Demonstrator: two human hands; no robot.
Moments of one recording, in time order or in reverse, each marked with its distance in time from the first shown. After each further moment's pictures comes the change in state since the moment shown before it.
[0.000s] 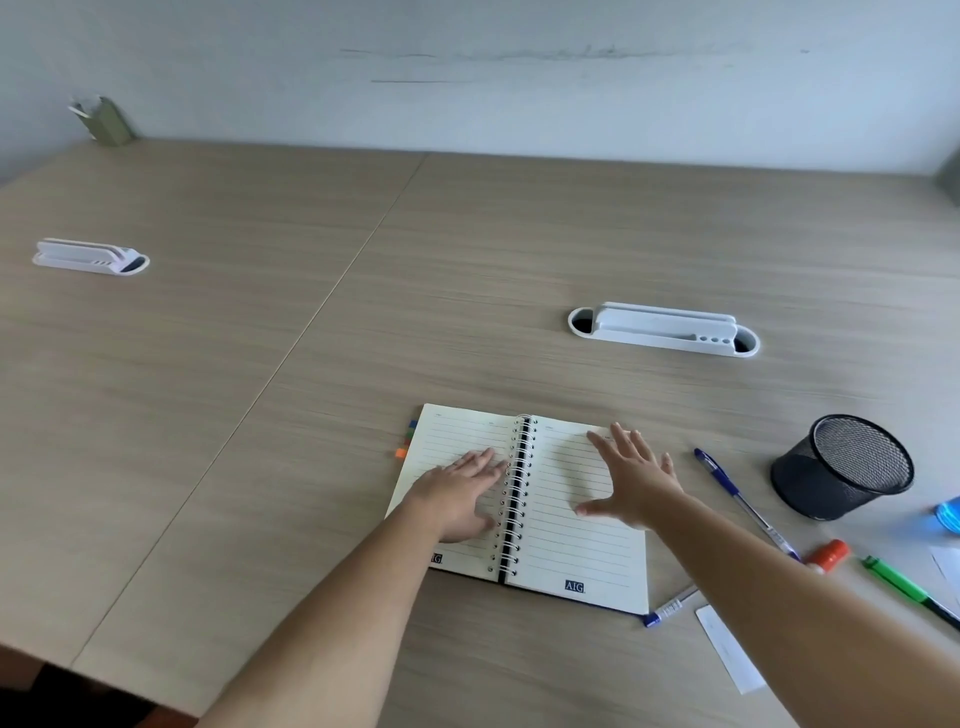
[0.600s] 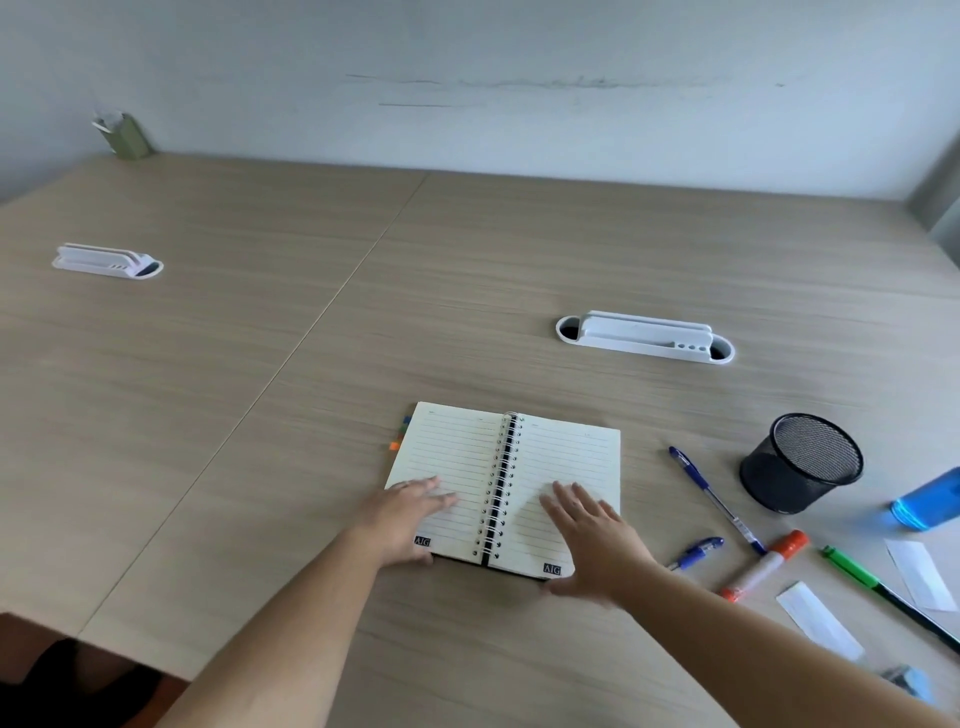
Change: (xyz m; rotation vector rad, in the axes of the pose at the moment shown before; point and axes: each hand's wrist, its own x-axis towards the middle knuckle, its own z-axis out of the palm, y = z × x) left_hand -0.057 -0.019 0.020 0.121 0.071 -0.045; right_hand -0.070 -0.017 0.043 -0.267 0.019 -0.291
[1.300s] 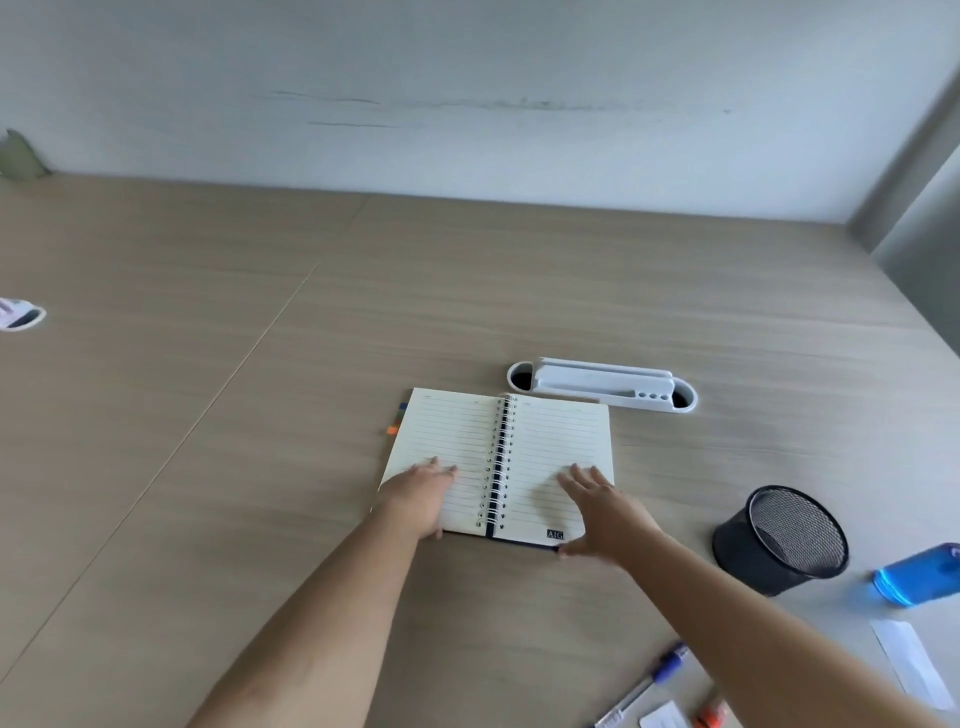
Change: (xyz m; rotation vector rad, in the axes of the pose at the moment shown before) left_hand 0.169 0.040 -0.079 -0.078 -0.020 -0.064; right_hand 0.087 0.117 -0.066 0.131 0.014 0.209
